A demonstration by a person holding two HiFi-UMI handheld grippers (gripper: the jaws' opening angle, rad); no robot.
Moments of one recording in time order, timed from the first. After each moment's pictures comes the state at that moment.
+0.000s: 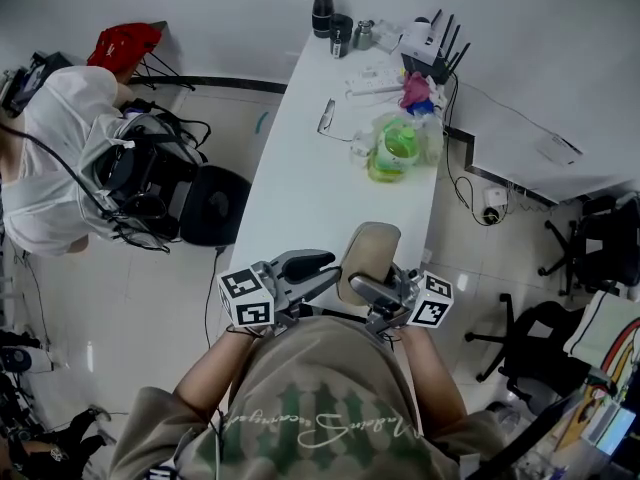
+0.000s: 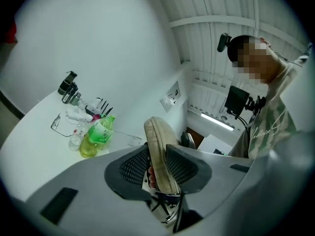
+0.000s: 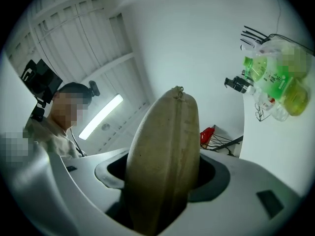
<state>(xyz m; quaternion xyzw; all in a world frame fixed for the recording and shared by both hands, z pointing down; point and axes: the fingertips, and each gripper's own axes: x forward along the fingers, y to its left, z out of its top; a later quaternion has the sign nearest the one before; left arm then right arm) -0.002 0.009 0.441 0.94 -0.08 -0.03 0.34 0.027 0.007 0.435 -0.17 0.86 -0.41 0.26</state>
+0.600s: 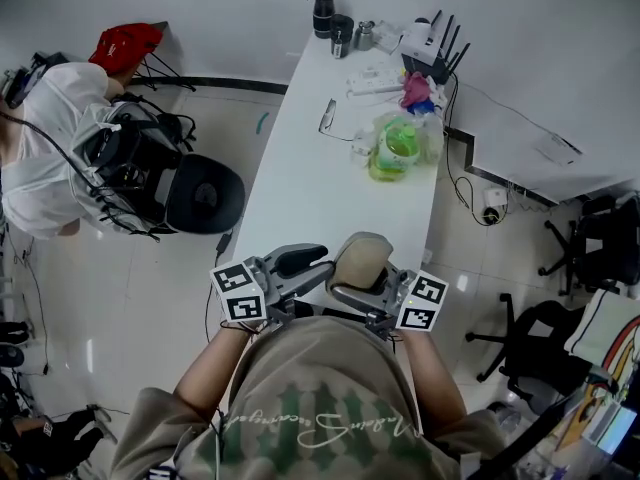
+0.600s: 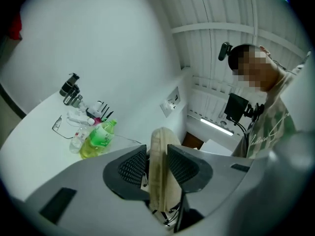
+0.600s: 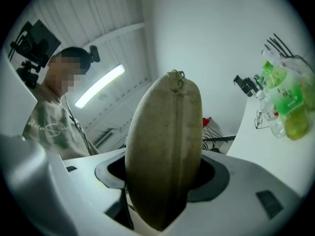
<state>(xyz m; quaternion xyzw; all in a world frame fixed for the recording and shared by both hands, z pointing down) -0.019 0.007 0.433 0.93 -0.09 -0.05 0.35 -0.008 0.030 0.457 -0.17 0.91 -0.35 0.11</state>
